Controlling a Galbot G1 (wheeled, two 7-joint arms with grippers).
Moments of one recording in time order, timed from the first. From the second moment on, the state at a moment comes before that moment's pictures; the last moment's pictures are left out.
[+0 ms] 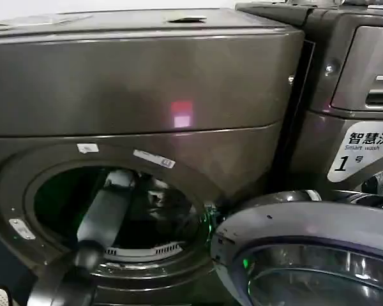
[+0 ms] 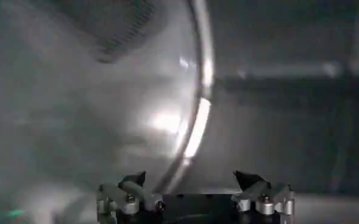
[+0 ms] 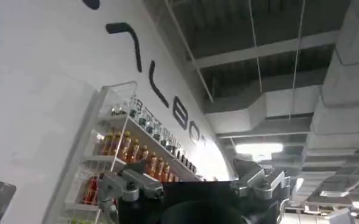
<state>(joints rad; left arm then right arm) -0.03 -1.36 -0.15 -0.40 0.65 -0.09 0.88 -1.84 0.87 2.62 1.89 0.79 -0.44 -0.11</state>
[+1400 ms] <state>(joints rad) -0.14 -1.43 0.14 -0.18 0.88 -0.10 1.08 -1.84 0.88 2.61 1.90 0.79 -0.44 -0.11</state>
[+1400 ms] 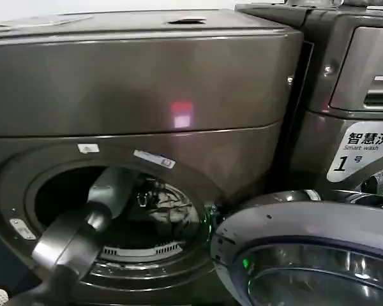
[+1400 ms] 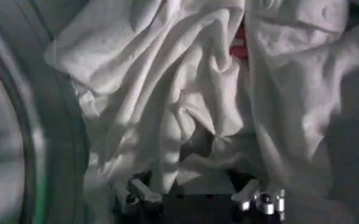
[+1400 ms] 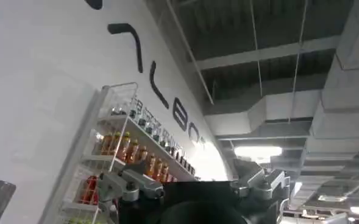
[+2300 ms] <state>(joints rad) -0.14 -1.40 0.08 -0.20 0.77 -0.07 1.03 -1.83 0.88 2.60 1.91 0.79 -0.43 -0.11</state>
